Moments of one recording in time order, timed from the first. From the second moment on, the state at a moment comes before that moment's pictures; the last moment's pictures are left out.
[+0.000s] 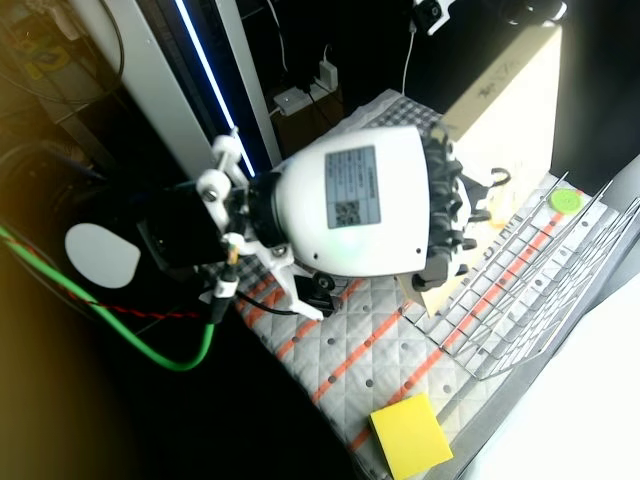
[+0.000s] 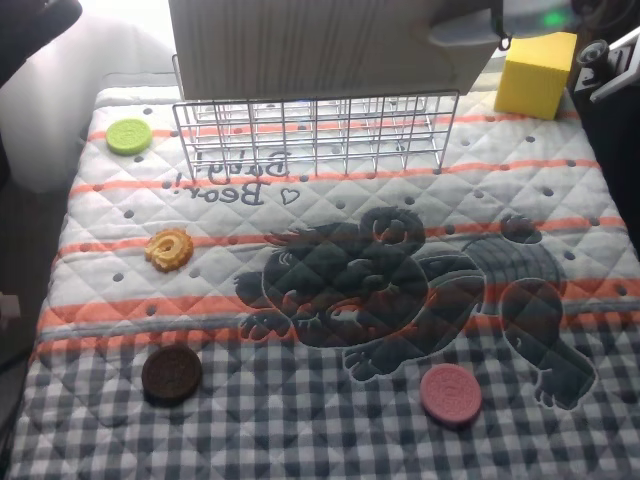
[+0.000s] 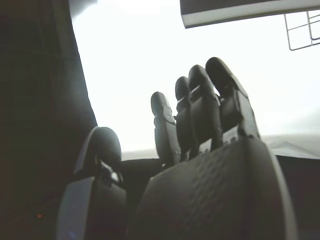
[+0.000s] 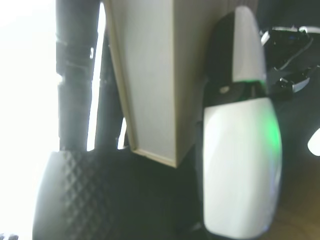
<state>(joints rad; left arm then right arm) 1.07 -0.71 0.94 -0.23 -1.25 0.01 -0.22 -1.14 1.48 -0.45 0.70 -0.28</state>
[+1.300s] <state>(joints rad) 1.06 -0.72 0.94 -0.23 -1.25 0.01 -0.27 -1.23 1.54 -0.41 0.62 -0.29</state>
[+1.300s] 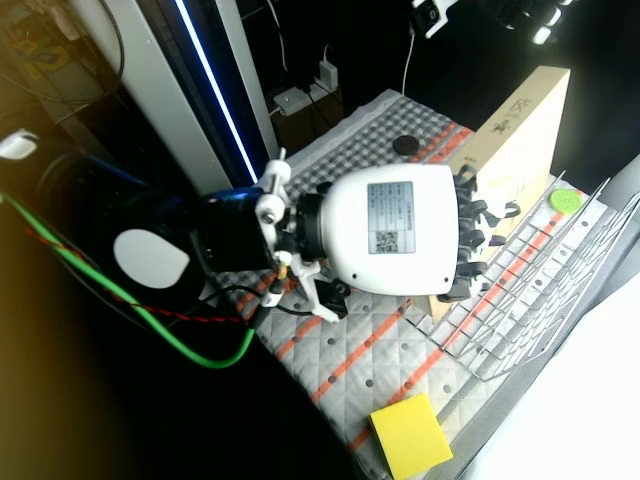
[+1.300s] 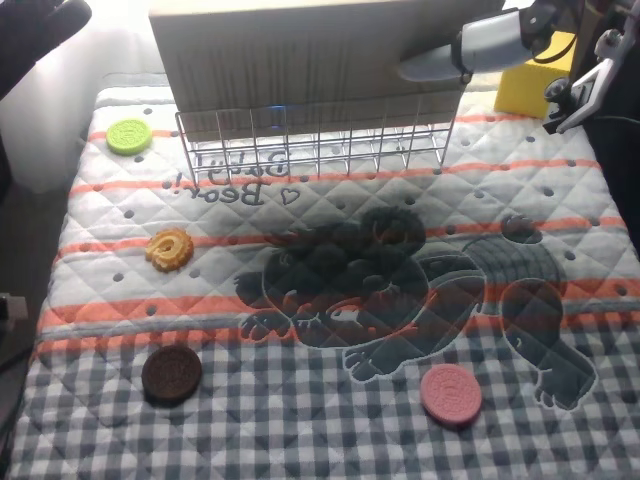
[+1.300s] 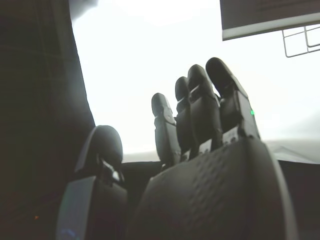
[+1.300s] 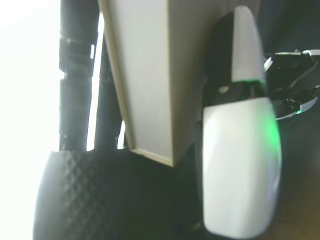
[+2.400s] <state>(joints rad) 1.13 -0.73 0.93 -0.24 -1.45 0.01 -0.72 -0.89 1.15 -0.07 1.12 -0.34</state>
